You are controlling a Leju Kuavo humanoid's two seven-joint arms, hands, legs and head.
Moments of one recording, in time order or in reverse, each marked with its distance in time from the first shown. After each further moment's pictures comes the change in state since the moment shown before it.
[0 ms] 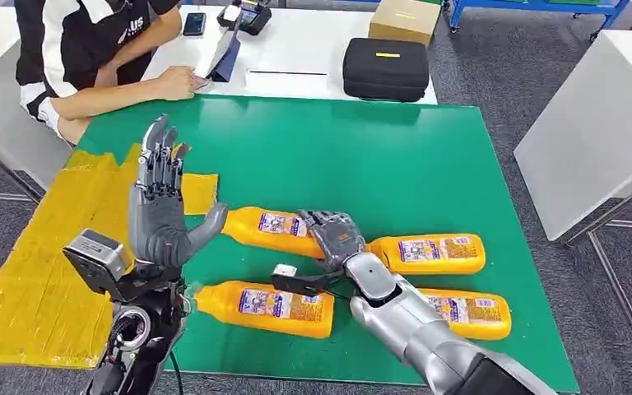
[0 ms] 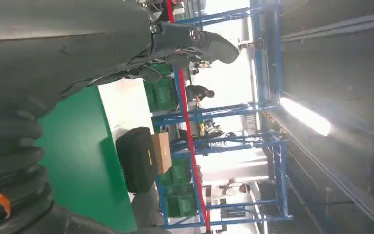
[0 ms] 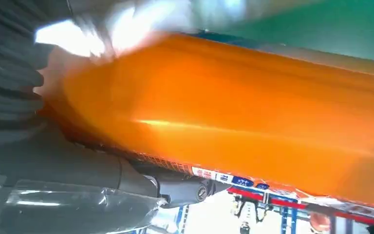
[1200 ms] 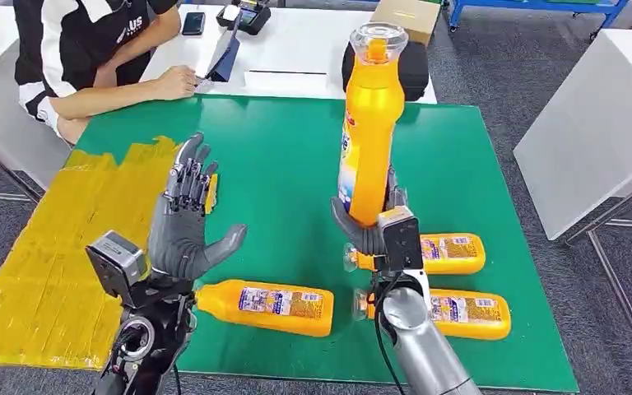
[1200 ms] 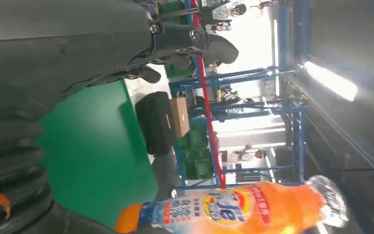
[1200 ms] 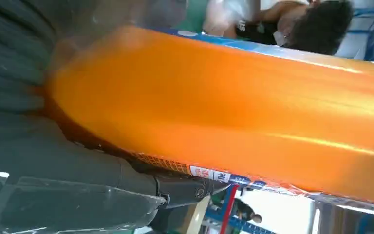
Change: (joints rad) left arm 0.026 0.013 -0.044 0.001 0.045 -0.098 0.073; right arm 0.361 -0.005 -0.439 -0.809 -0.928 0.038 -0.437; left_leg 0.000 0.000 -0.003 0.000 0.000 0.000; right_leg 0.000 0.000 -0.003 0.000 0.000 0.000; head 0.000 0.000
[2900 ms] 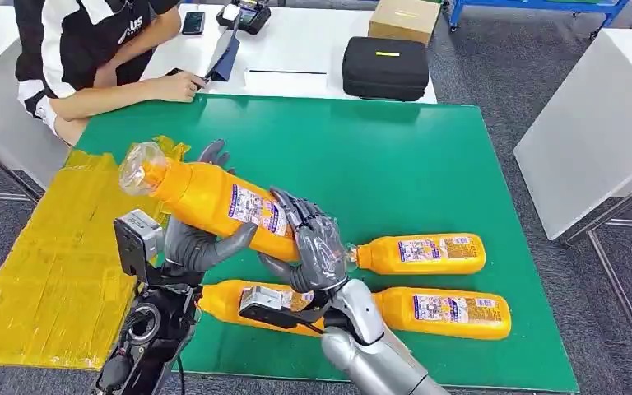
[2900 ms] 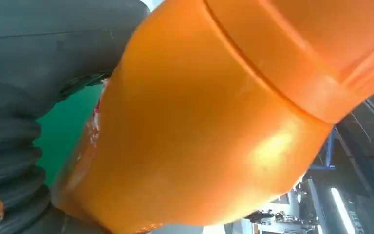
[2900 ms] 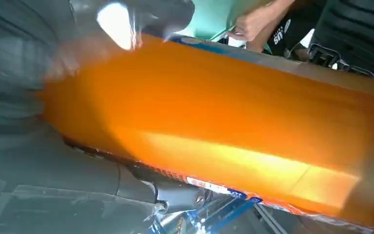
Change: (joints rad) left arm -0.049 0.004 0.006 0.114 0.083 -0.085 0.048; right arm -0.074 0.037 0.342 0.240 0.680 -0.293 0.124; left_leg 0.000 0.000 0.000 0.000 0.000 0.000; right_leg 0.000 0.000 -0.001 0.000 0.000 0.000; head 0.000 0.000
